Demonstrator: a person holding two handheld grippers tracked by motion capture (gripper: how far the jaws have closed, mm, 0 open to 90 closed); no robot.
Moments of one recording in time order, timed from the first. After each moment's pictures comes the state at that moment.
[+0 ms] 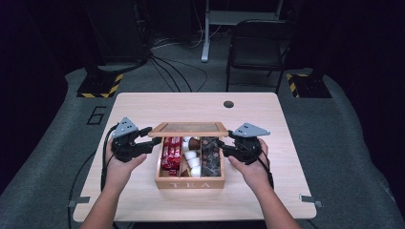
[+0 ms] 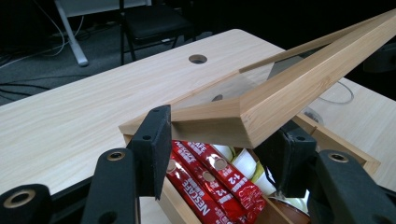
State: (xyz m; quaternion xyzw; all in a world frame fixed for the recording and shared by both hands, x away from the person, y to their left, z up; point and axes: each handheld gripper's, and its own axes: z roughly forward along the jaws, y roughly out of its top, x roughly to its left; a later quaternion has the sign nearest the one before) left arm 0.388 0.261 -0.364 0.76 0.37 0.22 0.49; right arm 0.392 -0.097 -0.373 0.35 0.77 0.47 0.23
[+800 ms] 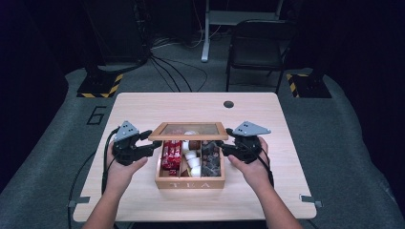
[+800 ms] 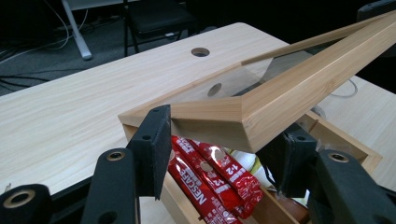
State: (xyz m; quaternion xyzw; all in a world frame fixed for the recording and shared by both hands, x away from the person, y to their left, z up) left arm 0.380 0.258 -0.369 0.76 0.38 0.22 0.48; right arm 0.392 -0.097 -0.367 0.34 0.78 0.48 0.23
